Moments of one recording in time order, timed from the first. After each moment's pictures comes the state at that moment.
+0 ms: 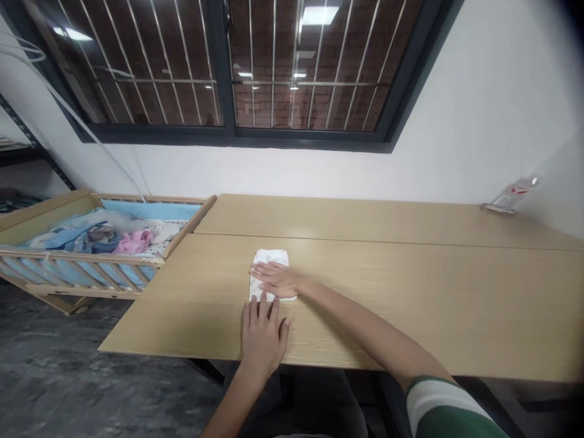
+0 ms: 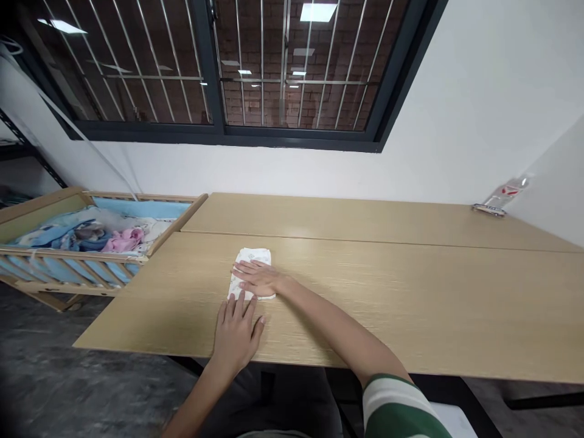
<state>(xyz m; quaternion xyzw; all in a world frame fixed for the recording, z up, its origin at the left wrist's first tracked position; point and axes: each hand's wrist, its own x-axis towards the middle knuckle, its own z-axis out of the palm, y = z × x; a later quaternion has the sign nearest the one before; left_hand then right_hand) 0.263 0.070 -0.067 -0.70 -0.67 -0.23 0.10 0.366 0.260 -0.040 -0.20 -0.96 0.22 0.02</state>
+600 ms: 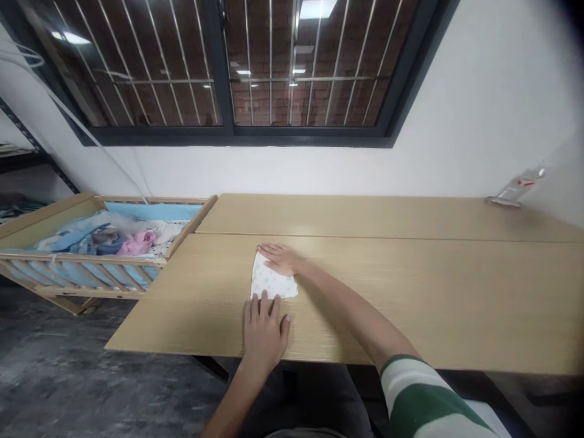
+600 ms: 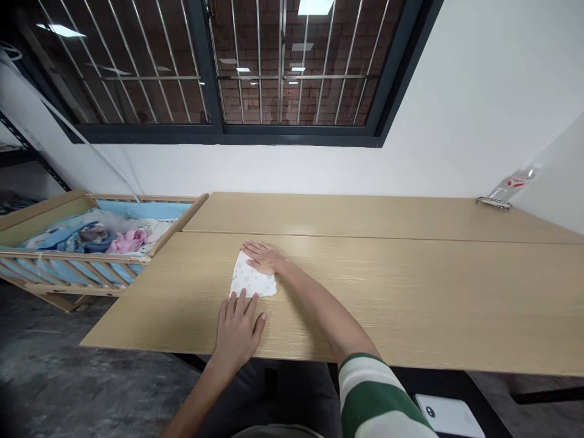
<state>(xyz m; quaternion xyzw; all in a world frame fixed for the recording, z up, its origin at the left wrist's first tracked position) 0.259 0.071 -0.067 -0.71 -0.66 -0.20 0.10 0.361 0.323 -0.051 -0.27 -0.94 0.18 0.10</state>
